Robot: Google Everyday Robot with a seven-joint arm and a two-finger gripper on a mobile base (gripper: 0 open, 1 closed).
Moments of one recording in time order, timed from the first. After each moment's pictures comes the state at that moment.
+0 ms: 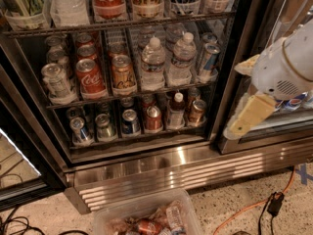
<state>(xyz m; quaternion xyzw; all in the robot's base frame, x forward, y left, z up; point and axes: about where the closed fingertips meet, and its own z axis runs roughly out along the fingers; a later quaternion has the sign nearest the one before) 0.470 -0.173 0.919 -0.58 0.77 0.04 0.26</state>
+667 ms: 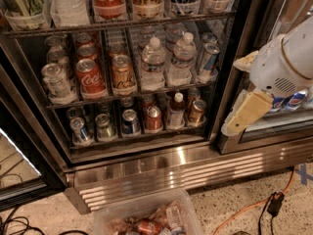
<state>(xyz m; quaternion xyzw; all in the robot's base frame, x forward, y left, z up) 0.477 -0.169 0.924 -0.57 0.77 0.04 0.28</state>
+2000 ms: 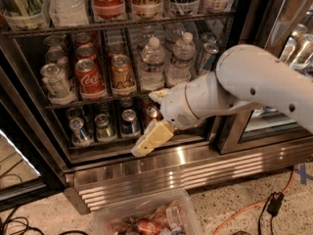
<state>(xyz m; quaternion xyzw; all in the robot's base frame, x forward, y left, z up) 0.486 0.020 0.834 -0.58 0.70 0.24 0.35</state>
